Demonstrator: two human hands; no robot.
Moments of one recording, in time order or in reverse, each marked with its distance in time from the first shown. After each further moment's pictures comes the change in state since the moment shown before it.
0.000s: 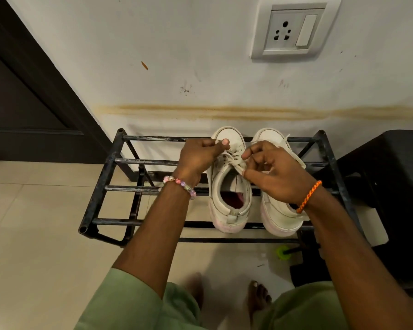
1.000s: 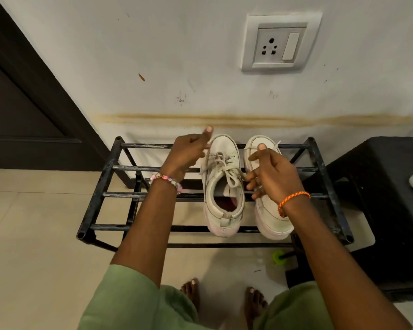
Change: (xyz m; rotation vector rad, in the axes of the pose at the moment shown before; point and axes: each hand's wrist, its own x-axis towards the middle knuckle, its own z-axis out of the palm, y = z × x) left_hand 0.009 0.017 -0.016 0.132 0.000 0.020; right_hand -0.004 0.003 0.007 0.356 0.371 0.349
